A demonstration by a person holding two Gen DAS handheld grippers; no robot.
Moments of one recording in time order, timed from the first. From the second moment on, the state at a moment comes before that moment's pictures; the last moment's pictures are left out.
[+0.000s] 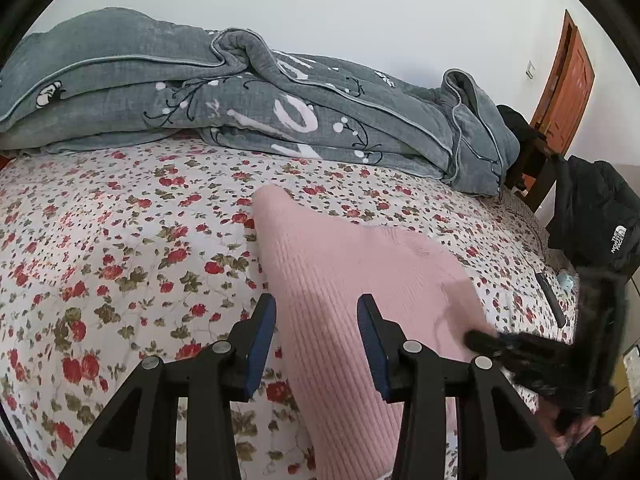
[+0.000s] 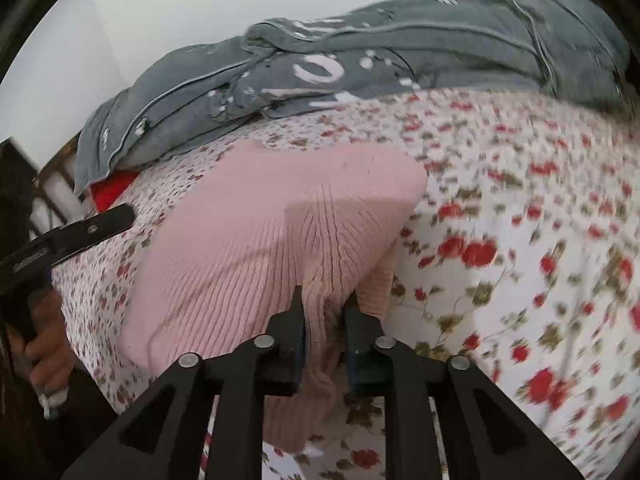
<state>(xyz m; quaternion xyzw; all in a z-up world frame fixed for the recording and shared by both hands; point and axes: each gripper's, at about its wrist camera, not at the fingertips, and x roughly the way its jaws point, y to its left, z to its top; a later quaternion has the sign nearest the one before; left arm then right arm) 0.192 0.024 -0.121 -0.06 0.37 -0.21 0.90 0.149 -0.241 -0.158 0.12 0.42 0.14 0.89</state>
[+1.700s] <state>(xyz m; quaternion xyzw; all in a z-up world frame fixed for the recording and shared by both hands) 0.153 -0.027 -0.148 0.03 0.35 -0.20 0.92 0.135 -0.227 -0.176 0.02 0.34 0.13 0.93</state>
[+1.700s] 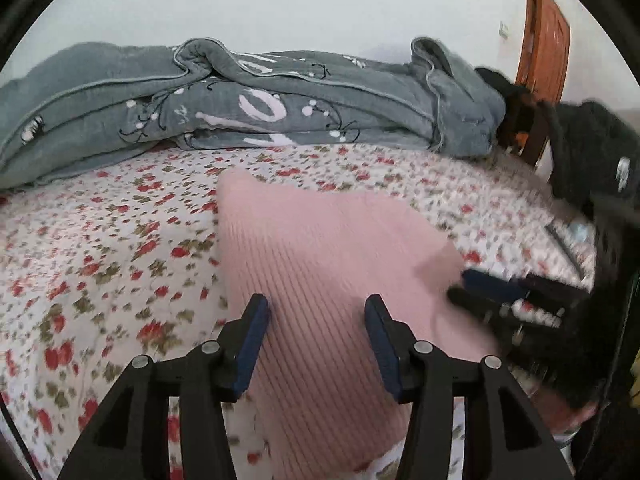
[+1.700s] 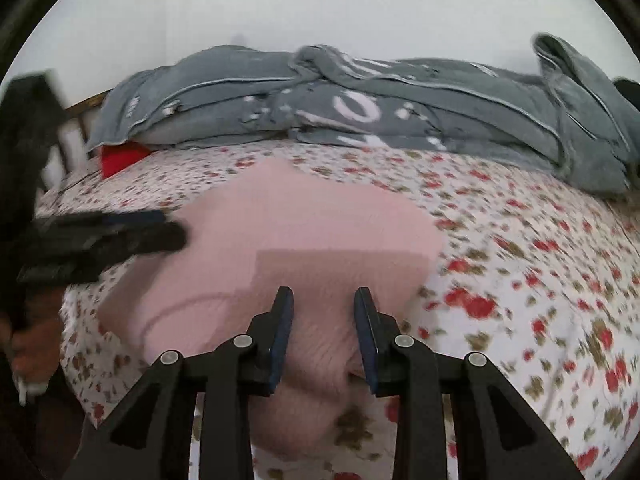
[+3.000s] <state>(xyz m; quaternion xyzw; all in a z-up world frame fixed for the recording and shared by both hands) 0.120 0.004 -0.169 -0.03 0.37 -0.21 0.90 0.084 -0.237 -0.189 0.11 0.37 0.19 0.90</state>
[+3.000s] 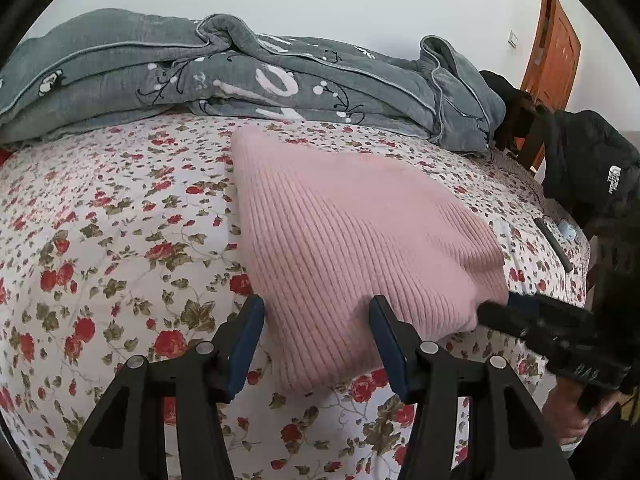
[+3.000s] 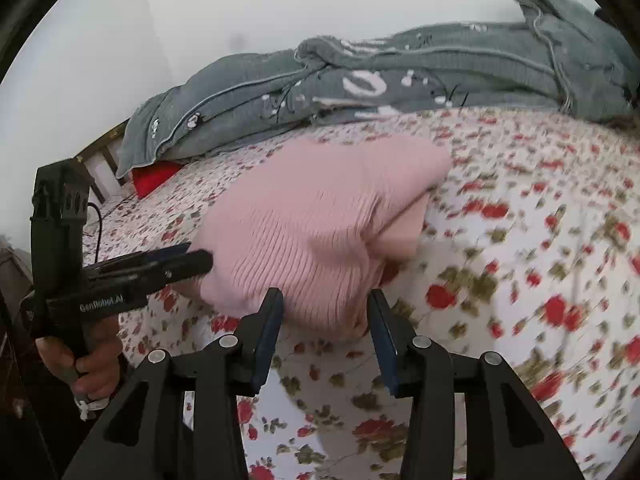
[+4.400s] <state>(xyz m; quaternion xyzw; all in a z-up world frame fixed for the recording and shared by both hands) 0.107 0.004 -0.161 -0.02 0.37 -0.20 0.91 0.105 -0.253 -0.174 0.13 0.33 0.12 0.93</state>
